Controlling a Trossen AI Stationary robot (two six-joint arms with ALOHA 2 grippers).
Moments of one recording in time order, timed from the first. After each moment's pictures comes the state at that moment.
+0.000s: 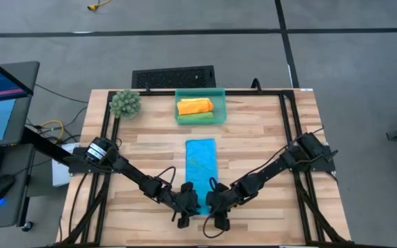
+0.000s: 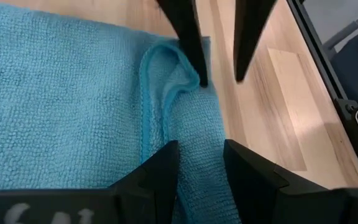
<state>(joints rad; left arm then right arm) -0.50 2.03 0.99 0.38 -0.14 -0.51 0.51 2.00 1.11 0.01 -0.11 0.66</state>
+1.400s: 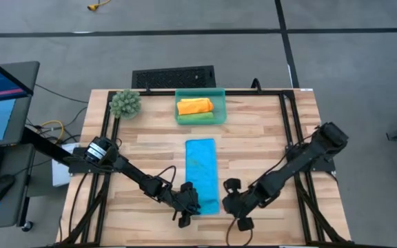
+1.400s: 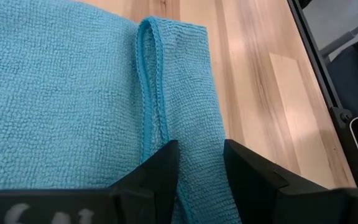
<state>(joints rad) -0.50 2.03 0.99 0.35 -0.11 -0.58 0.63 1.72 1.11 -0.39 0.08 0.34</state>
